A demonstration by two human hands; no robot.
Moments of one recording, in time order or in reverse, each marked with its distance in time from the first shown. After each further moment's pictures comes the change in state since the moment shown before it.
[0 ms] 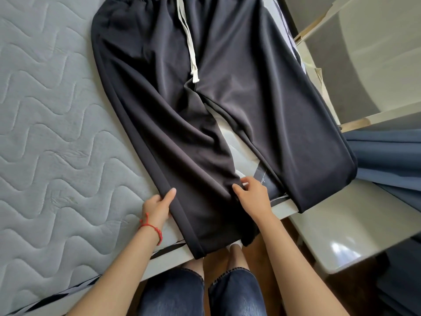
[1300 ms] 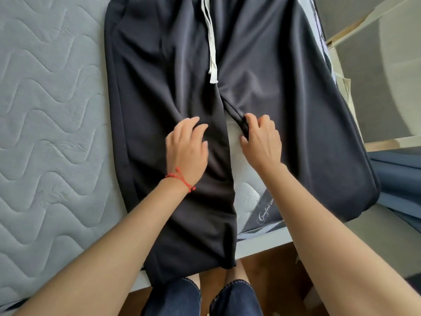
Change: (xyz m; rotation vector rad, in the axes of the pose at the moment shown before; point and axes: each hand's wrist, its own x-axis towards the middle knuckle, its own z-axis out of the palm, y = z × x) left_hand 0.013 0.119 0.060 0.785 0.338 1.121; right_hand 0.096 -0.099 -0.030 -0.645 0.372 -0.570
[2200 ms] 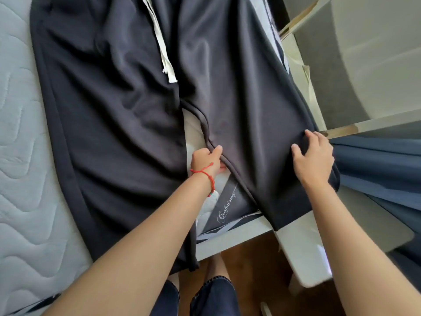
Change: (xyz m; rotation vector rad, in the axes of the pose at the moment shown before) left_hand 0.011 0.120 0.091 -1.069 -0.424 -1.069; right_hand -0.049 0.195 -0.022 0.236 0.098 0.523
